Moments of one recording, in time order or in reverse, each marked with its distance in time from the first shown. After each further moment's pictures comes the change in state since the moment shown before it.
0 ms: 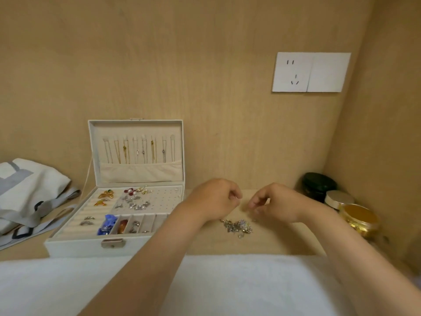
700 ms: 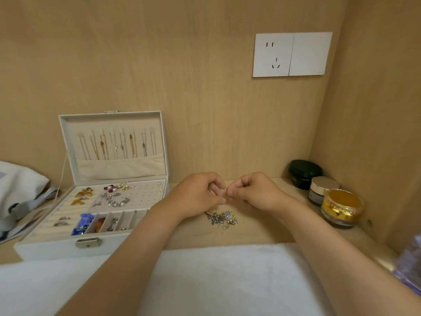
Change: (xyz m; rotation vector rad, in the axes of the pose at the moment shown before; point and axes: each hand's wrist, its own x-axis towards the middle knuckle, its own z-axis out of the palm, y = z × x) left_hand 0.005 -0.014 0.017 -0.287 0.000 0.003; right_hand 0.007 0.001 0.025 0.585 0.171 0.033
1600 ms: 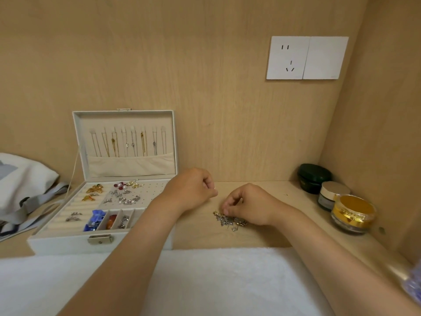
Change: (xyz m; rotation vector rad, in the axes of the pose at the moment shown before) left_hand -0.001 -0.014 -0.025 0.209 0.112 -0.175; right_hand 0.002 -0.002 0.027 -0.387 -0.174 -0.082
